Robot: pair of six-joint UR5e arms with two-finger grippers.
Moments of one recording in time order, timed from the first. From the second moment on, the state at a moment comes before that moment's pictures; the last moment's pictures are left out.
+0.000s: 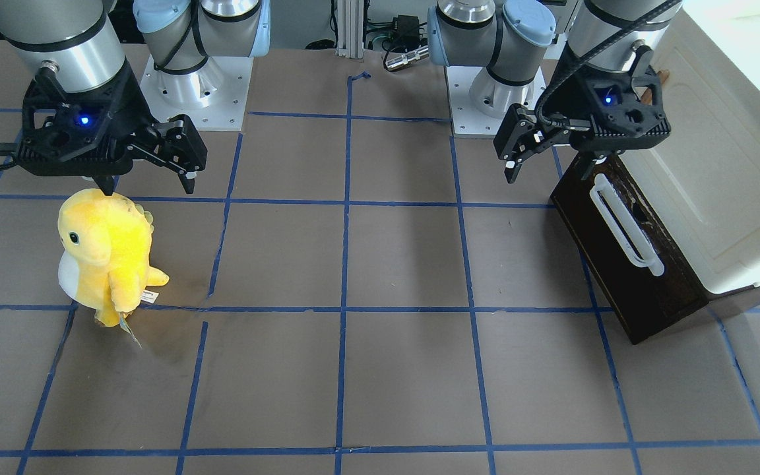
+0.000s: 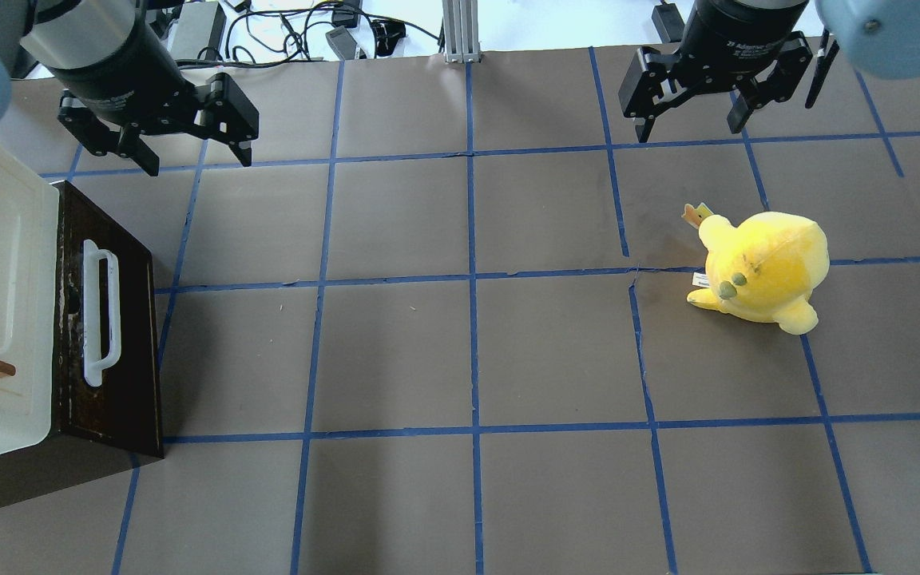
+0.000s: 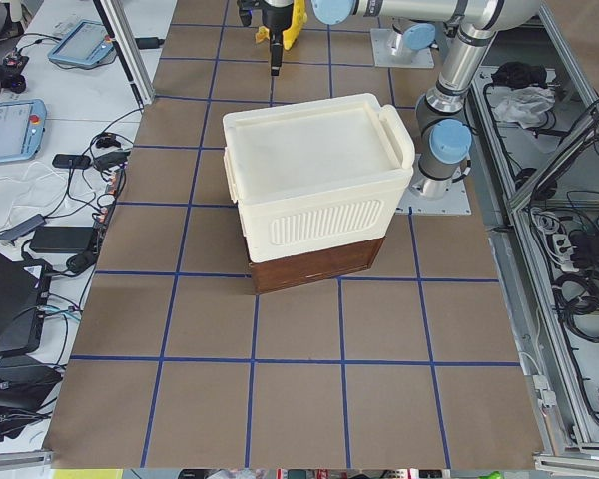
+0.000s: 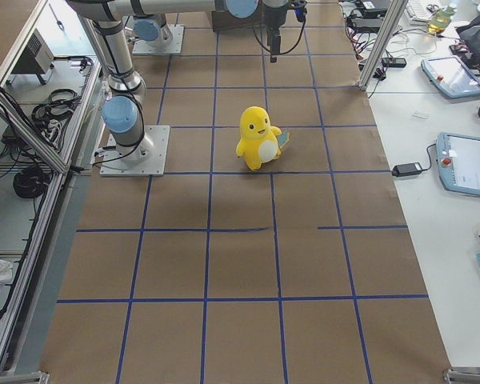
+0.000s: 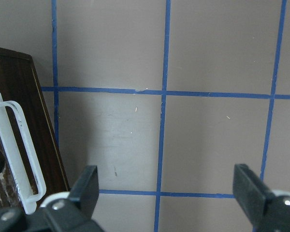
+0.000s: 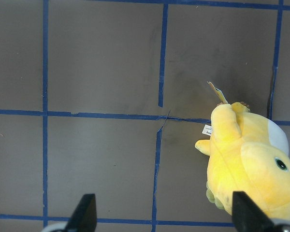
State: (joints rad) left arm -1.59 -1.58 -1.53 -1.52 1.62 -0.12; right arm 1.60 -1.48 1.44 -1.57 -1.58 -0.02
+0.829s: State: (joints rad) left arm -1.76 -1.75 -1.69 -1.50 2.02 -0.71; right arm 1.60 -1.48 1.44 -1.57 -1.58 -0.02
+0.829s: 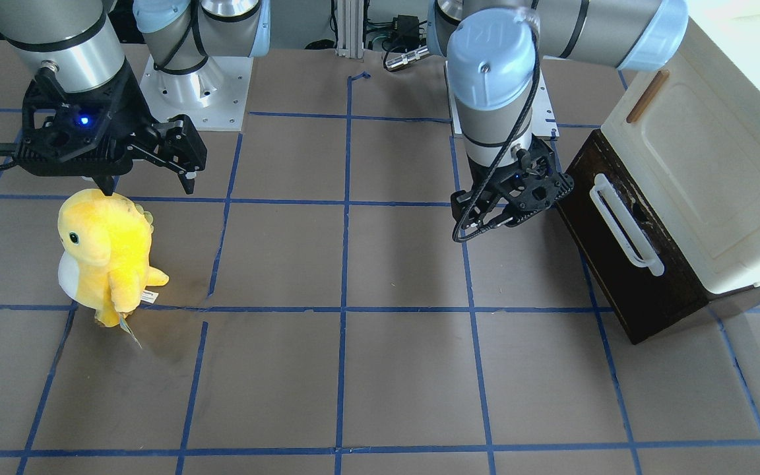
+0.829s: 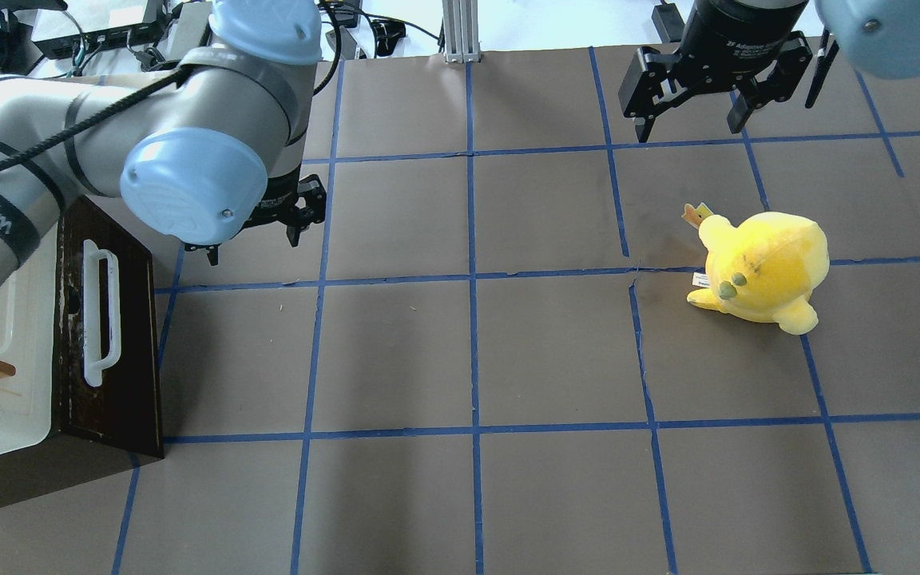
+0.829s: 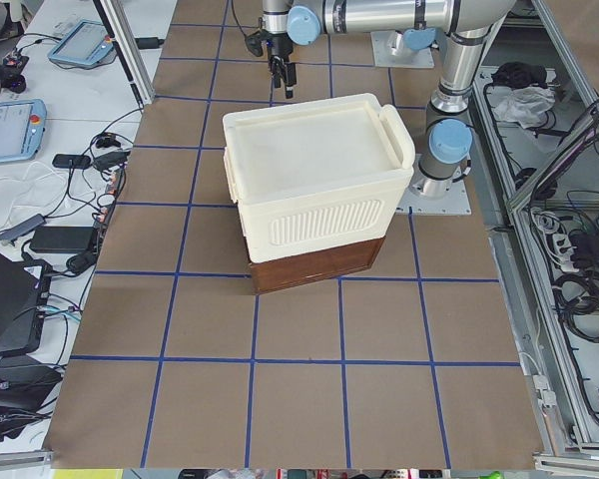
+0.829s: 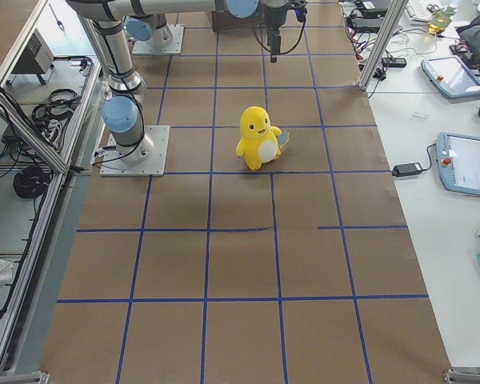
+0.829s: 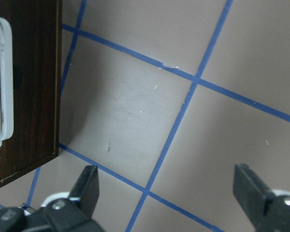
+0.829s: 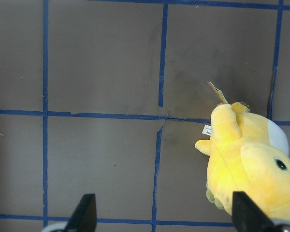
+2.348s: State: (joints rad) left arm -1.65 -1.94 -1.89 -1.52 2.65 -0.72; right arm 1.60 -1.48 1.44 -1.57 -1.58 -0.02
